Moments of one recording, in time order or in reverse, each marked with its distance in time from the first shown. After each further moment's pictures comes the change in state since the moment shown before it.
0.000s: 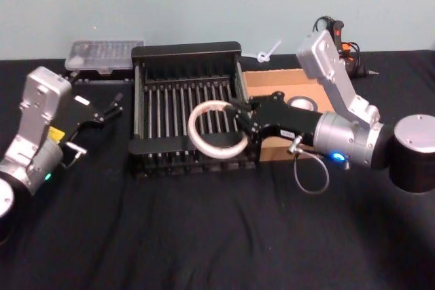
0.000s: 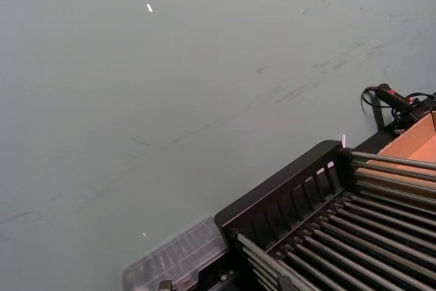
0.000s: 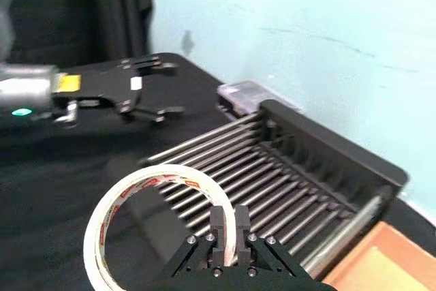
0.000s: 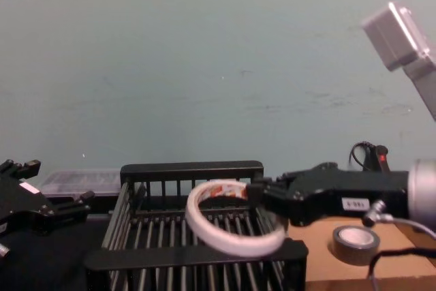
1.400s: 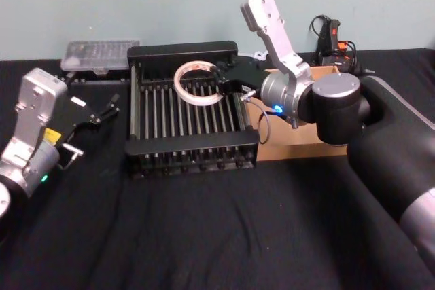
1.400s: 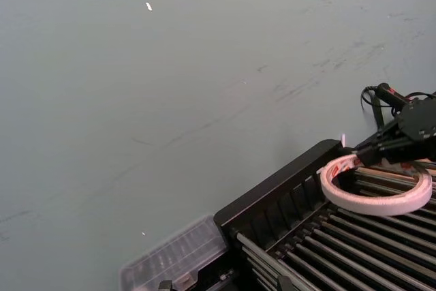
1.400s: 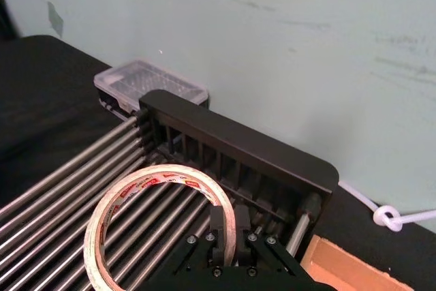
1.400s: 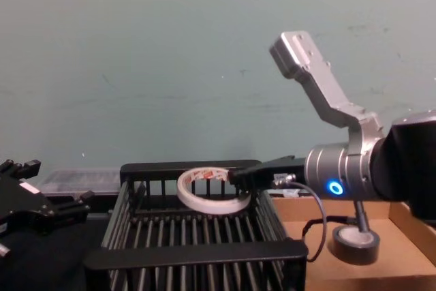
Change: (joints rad) left arm 0.000 0.000 0.000 0.000 0.000 0.000 0.000; right arm 0.263 -0.337 0.035 0.498 -0.153 0.078 -0.226
